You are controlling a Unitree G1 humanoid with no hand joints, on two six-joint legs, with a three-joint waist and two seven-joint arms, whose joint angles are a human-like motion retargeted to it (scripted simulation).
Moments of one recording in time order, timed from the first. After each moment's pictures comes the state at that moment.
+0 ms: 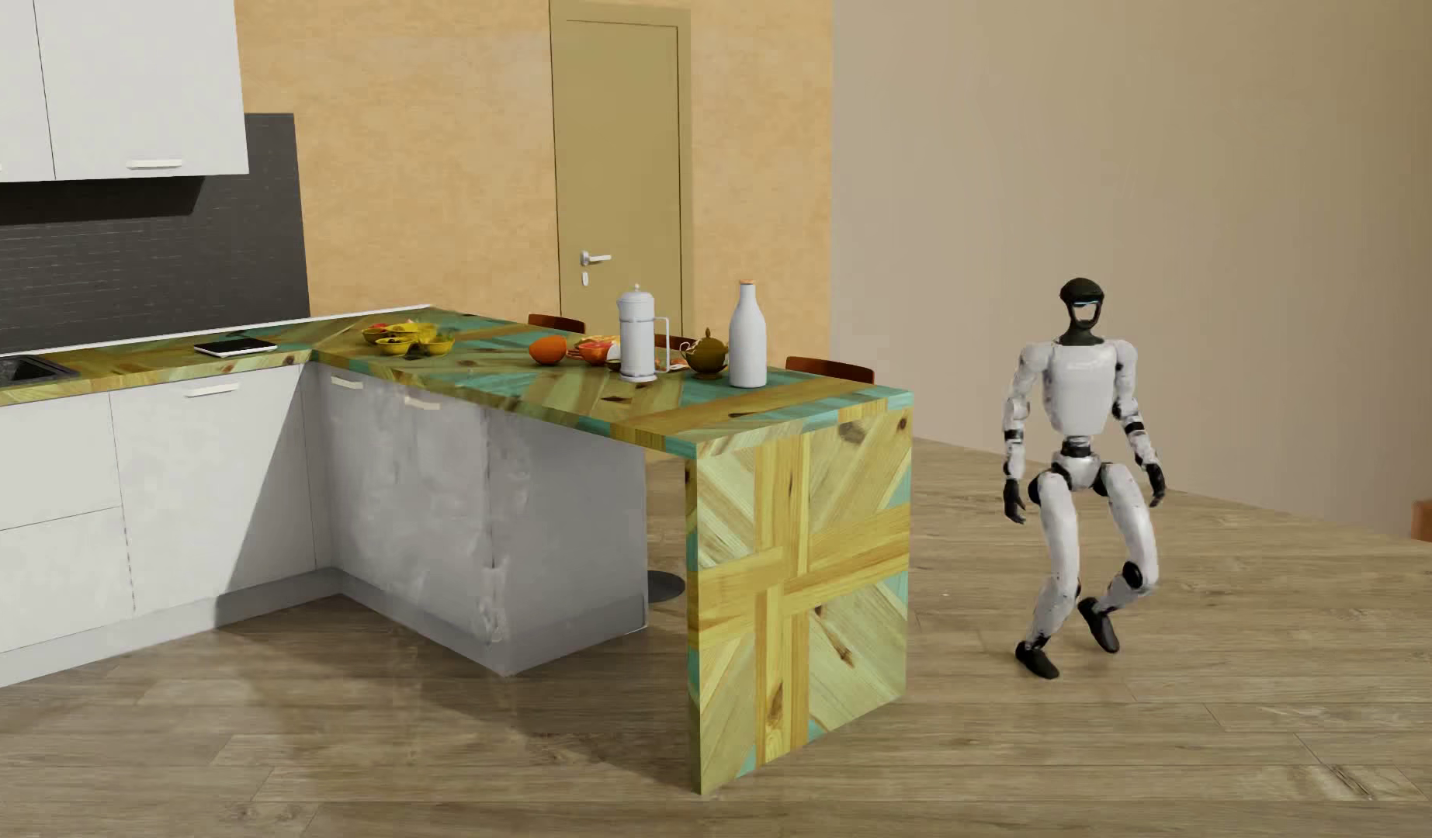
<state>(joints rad) -0.50 -0.42 -0.17 0.12 -0.03 0.02 0.01 0.00 0.00 1.31 0.94 0.03 0.34 -0.17 -0.52 0.09 -0.23 -0.15 0.01 -0.13 0.12 0.57 0.75 -0.01 0.13 0.04 0.13 0.05 -0.08</state>
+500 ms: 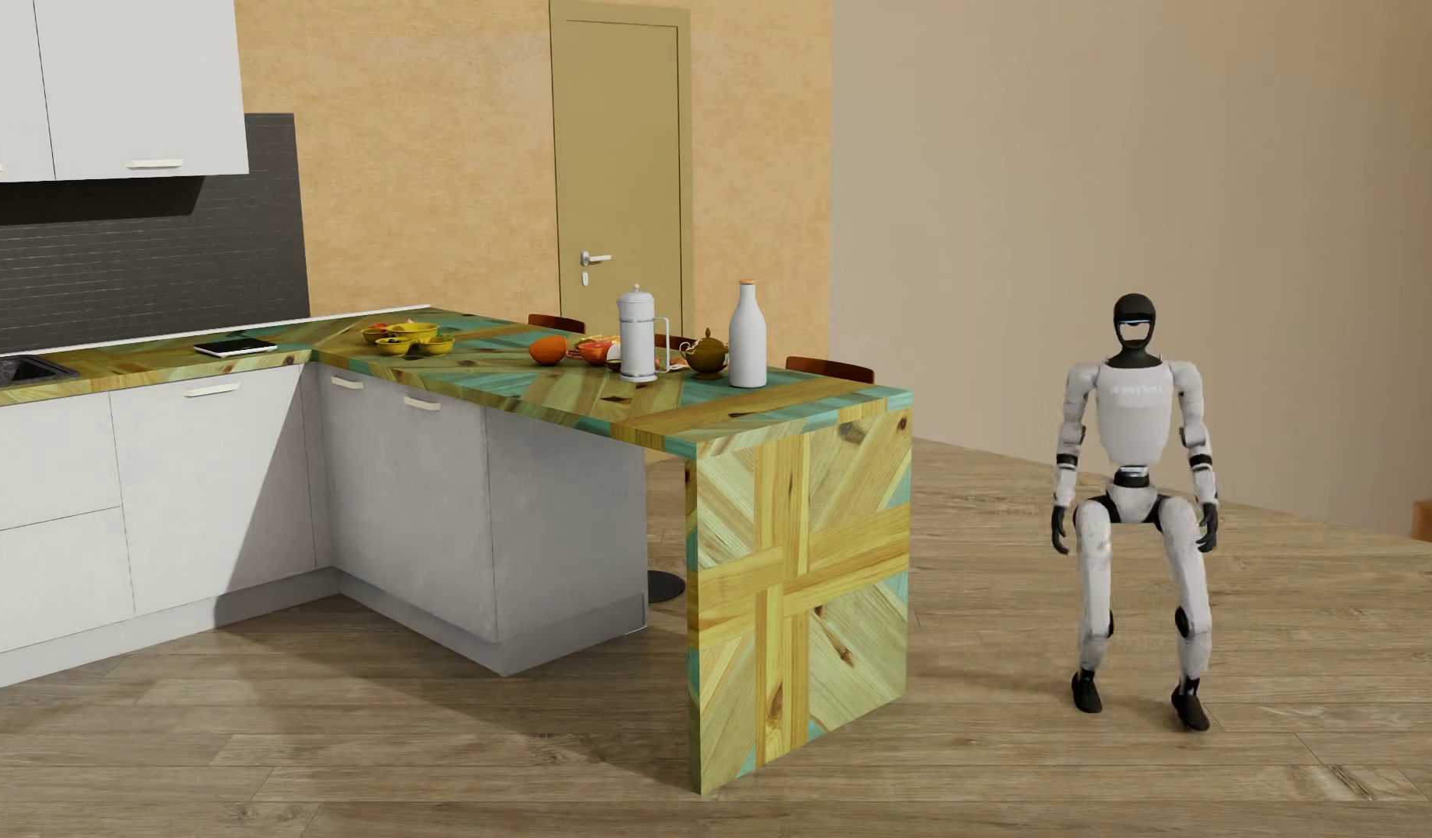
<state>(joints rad) -0.64 -0.33 -0.13 0.11 0.03 0.06 -0.04 -0.03 0.03 1.02 0.90 0.15 0.31 -0.40 -0.60 0.15 -0.16 -0.17 -0.05 -0.08 0.06 0.61 0.63 0.13 0.04 -0.08 0.14 0.00 -0.13</state>
